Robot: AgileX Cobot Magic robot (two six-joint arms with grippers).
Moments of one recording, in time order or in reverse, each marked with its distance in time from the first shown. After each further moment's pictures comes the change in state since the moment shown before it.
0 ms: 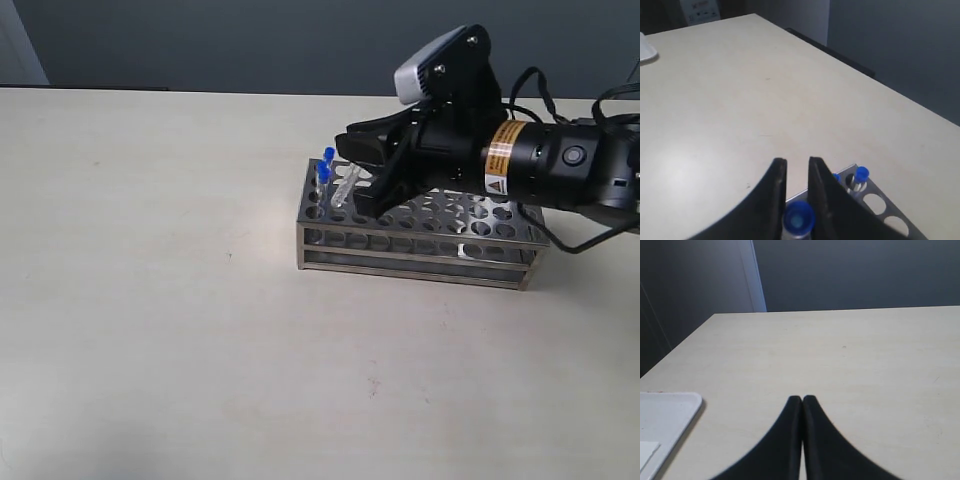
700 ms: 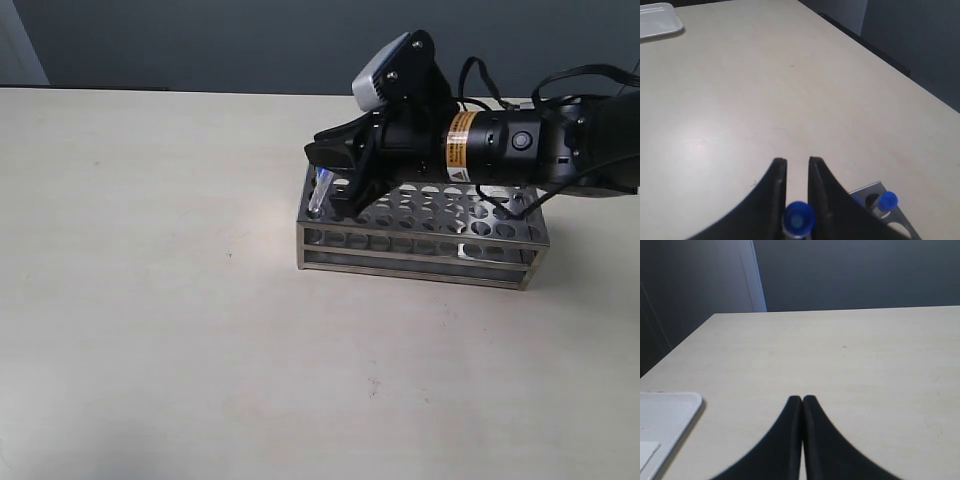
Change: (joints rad) left arm 0.000 0.000 0.000 0.000 0.000 0.000; right arm 0.000 0.159 -0.161 -0.210 -0.040 0.093
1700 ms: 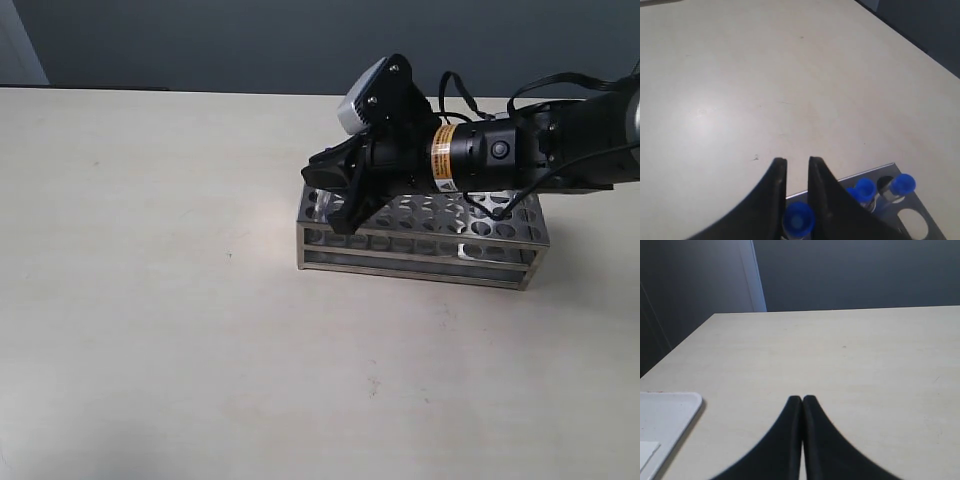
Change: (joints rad) left arm 0.000 0.000 0.000 0.000 0.000 0.000; right arm 0.001 0.078 -0.047 -0.110 0.017 0.036
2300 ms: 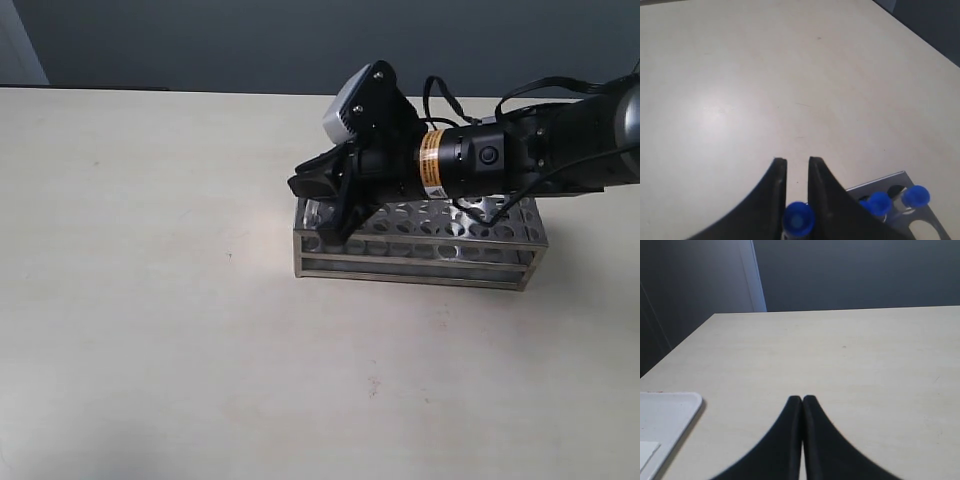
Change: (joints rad) left arm 0.000 0.000 0.000 0.000 0.000 0.000; right arm 0.038 0.000 -0.002 -0.026 -0.005 0.016
